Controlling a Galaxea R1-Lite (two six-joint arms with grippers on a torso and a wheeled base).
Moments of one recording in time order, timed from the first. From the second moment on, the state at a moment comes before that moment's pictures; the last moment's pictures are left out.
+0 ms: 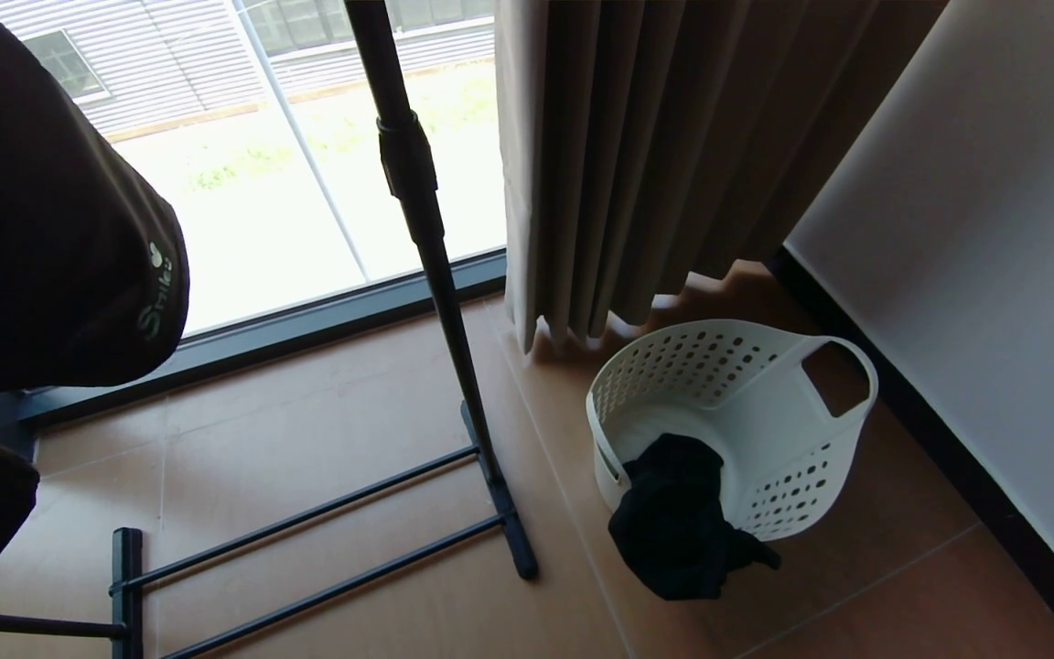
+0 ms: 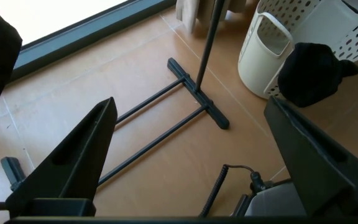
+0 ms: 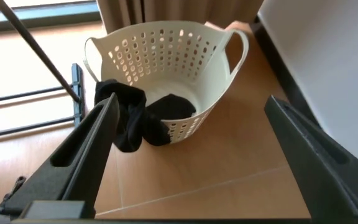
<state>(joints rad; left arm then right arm) -0.01 0.01 -0.01 0.05 -0.24 0.11 0.01 0.03 0.00 -0.03 0.06 -0.05</state>
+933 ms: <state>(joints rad) -0.01 0.01 0.00 0.05 -0.23 0.07 0.21 1.14 -0.42 -0.08 0.16 -0.32</state>
